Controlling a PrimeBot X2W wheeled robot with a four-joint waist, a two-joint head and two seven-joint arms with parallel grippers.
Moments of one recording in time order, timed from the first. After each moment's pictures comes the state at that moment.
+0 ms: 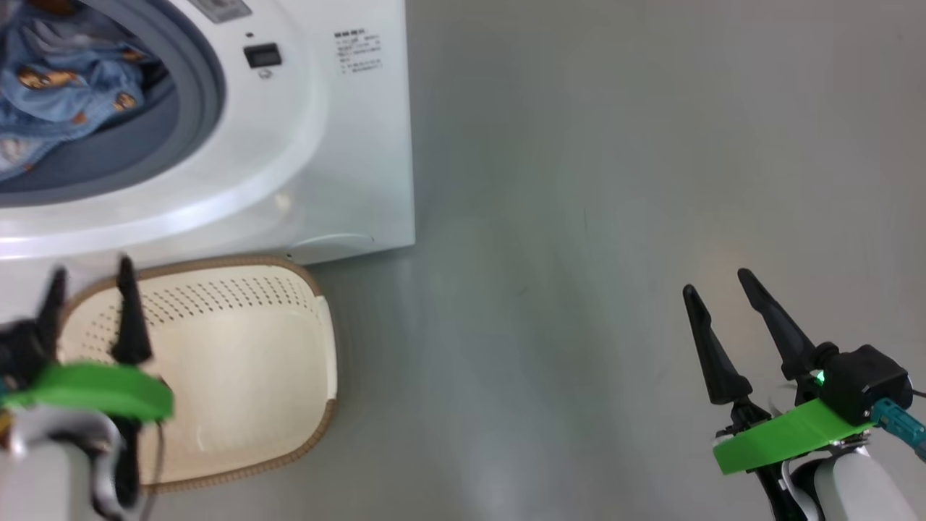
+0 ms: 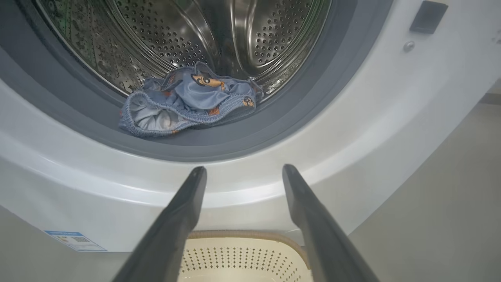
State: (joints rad) left arm -0.29 0.12 0.11 0.26 -0.24 -0.04 -0.17; right arm -0.15 -0.19 0.09 0.08 0.27 0.13 -0.26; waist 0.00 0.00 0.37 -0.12
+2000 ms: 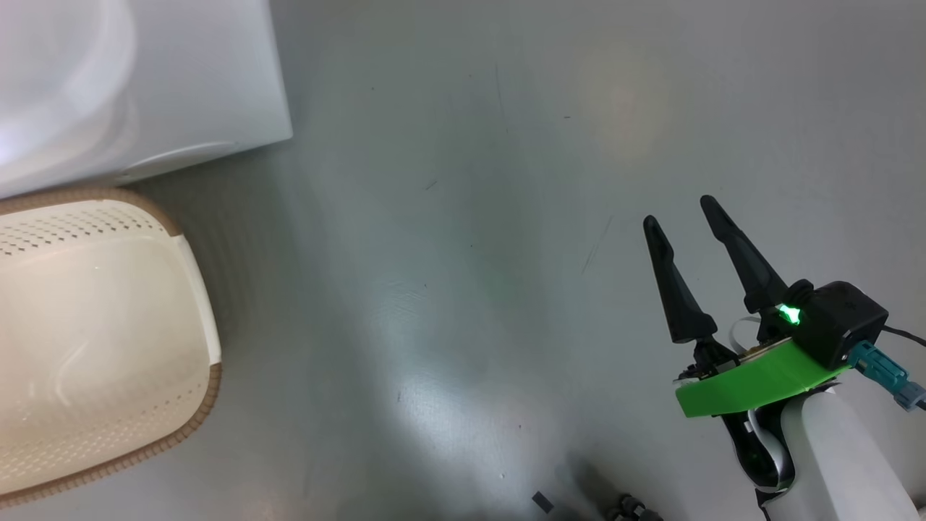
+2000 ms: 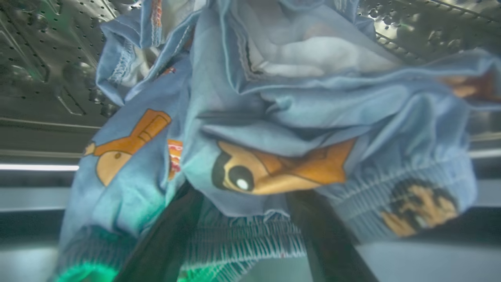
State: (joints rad) left arm -1.31 0.57 -0.01 0.96 -0.12 -0.06 0.51; right arm -0.31 -0.15 0.15 0.07 0.29 0.13 -0.26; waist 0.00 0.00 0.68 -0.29
